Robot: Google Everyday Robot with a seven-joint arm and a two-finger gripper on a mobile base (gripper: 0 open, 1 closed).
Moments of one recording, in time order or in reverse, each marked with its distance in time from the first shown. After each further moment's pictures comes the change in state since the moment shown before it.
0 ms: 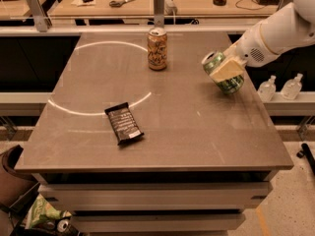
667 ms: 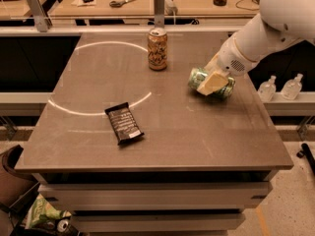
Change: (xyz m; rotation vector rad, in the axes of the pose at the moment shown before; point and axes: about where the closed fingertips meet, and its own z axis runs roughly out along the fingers) arm -0.004 0.037 0.041 -0.100 0.108 -0.134
